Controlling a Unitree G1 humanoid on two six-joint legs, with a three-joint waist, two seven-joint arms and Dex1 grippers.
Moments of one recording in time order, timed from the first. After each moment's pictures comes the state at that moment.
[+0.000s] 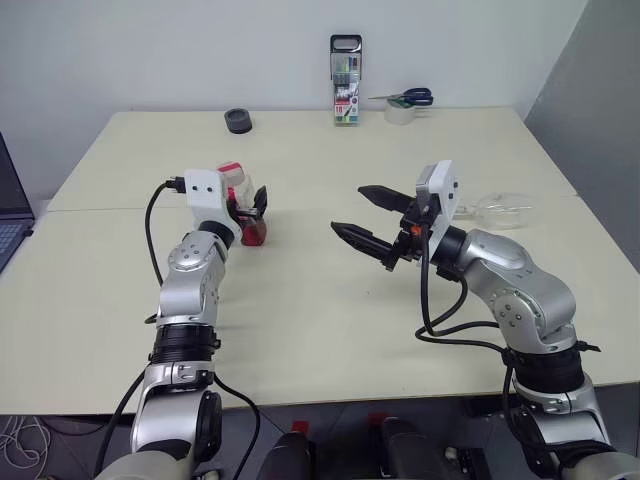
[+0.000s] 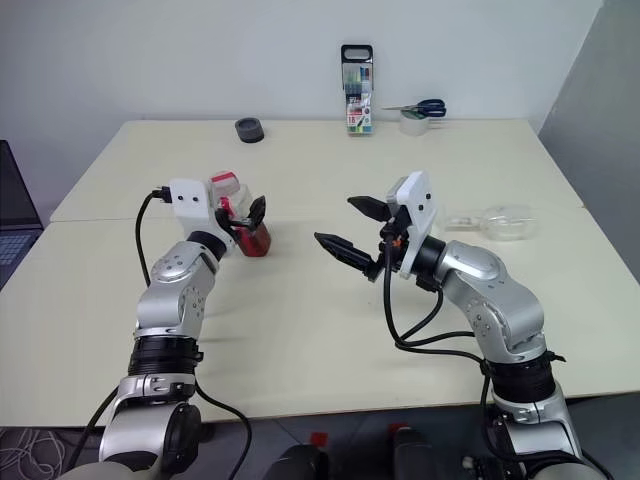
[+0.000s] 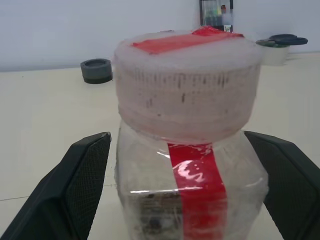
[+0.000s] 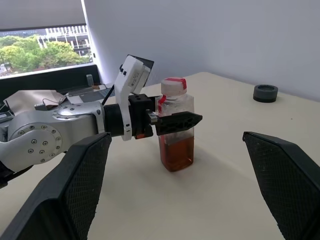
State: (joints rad) left arm -0.62 0.31 0.20 0.30 -0.18 0.25 -0.23; right arm -0.57 -0.34 0.08 -0.34 0.54 0.64 0.63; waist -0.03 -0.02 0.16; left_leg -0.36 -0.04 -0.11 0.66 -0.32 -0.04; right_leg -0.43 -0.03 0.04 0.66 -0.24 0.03
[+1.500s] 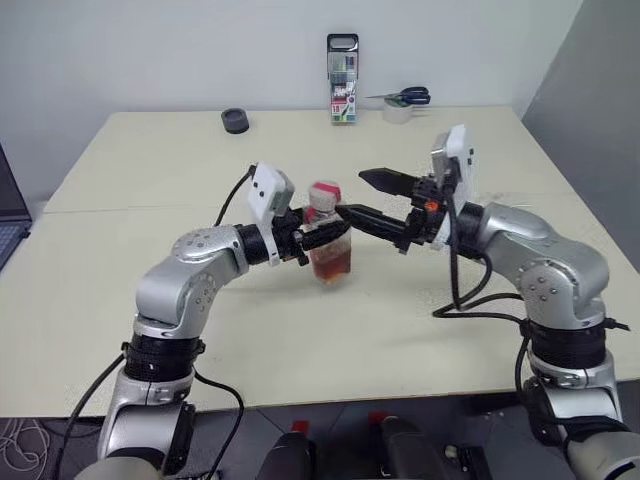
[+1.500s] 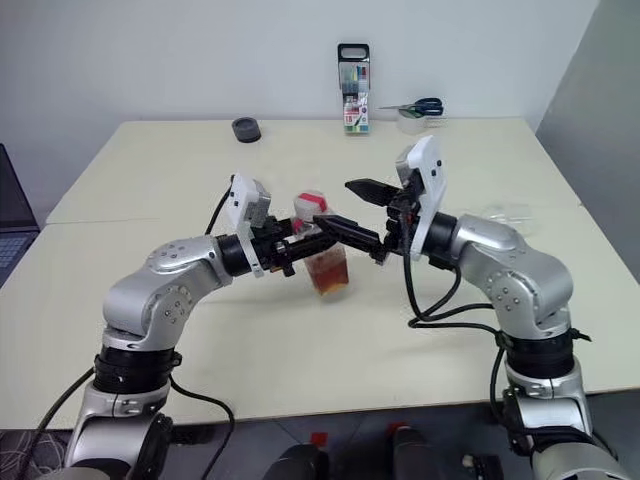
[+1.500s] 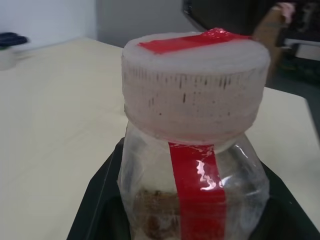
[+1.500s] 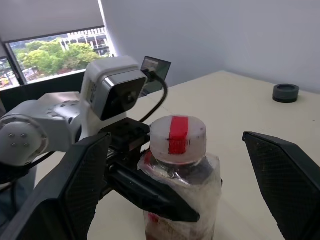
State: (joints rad) left arm -0.60 0.48 -0.02 -0.18 -0.55 0.72 -0.84; right arm -0.71 -0.42 -0.02 -0.36 0.76 0.88 0.64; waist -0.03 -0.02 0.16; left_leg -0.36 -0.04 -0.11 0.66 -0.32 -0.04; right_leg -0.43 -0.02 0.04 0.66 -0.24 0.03
